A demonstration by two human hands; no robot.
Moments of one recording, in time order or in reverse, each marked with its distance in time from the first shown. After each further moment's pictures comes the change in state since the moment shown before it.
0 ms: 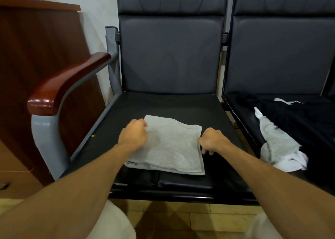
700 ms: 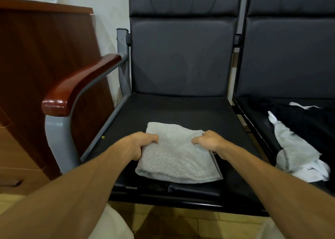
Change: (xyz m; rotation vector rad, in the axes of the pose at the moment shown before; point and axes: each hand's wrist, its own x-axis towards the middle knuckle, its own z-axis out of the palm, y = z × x) left_hand -0.013 0.000 -0.018 -0.845 -0.414 -0.602; right_hand 0.008 -0.026 0.010 0.367 -0.161 -0.006
